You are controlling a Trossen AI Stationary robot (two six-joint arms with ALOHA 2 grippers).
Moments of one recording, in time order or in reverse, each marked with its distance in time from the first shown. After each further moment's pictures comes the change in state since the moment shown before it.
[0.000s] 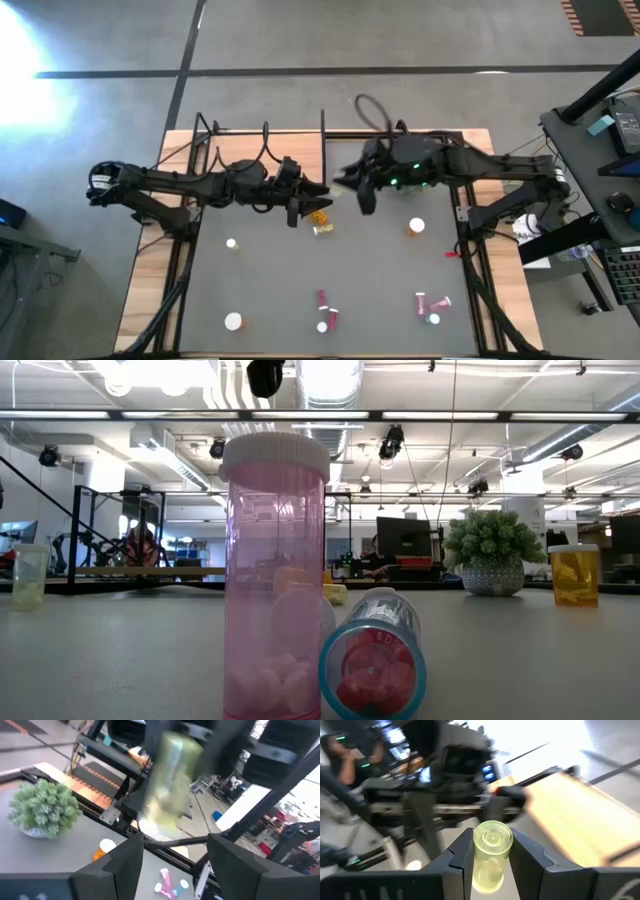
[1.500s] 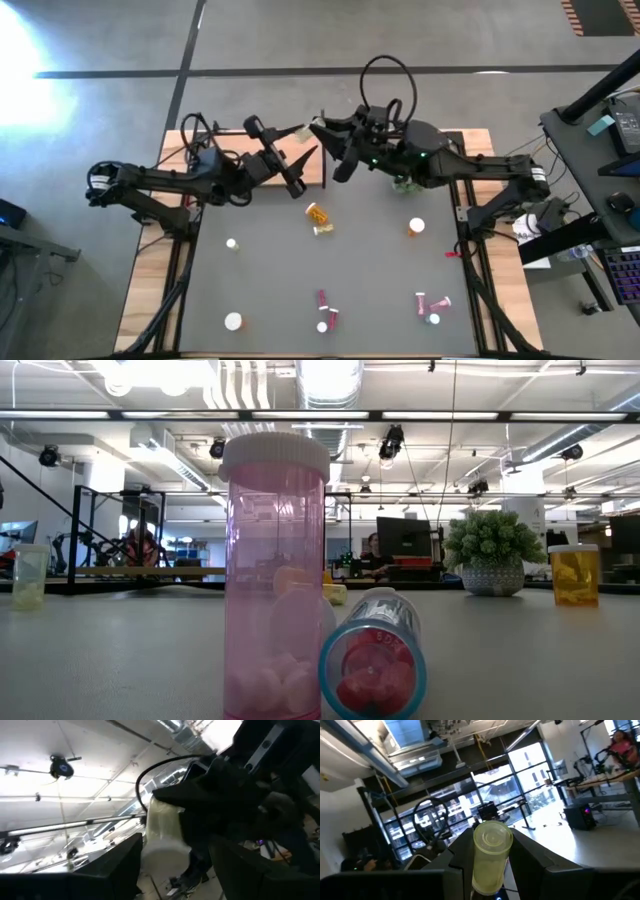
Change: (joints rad) left arm 0.025 -0.007 0.009 0.627 -0.311 1.317; right arm -0.005 0.168 0.096 0.734 0.186 -0.113
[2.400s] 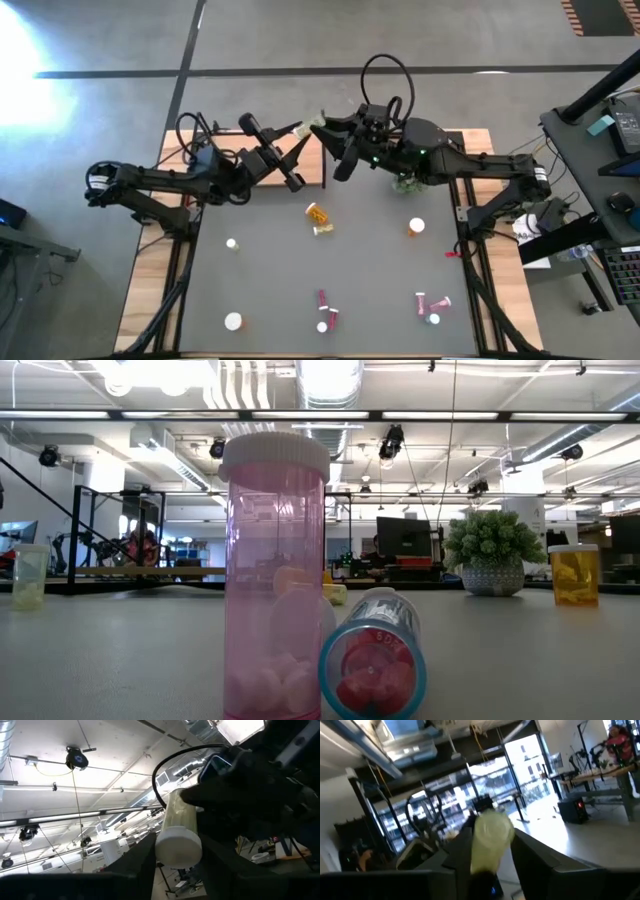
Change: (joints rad) left arm 0.002 -0.011 -0.001 0.011 -0.069 -0.001; right arm -0.006 -0.009 0.014 -0.107 0.002 -0.002
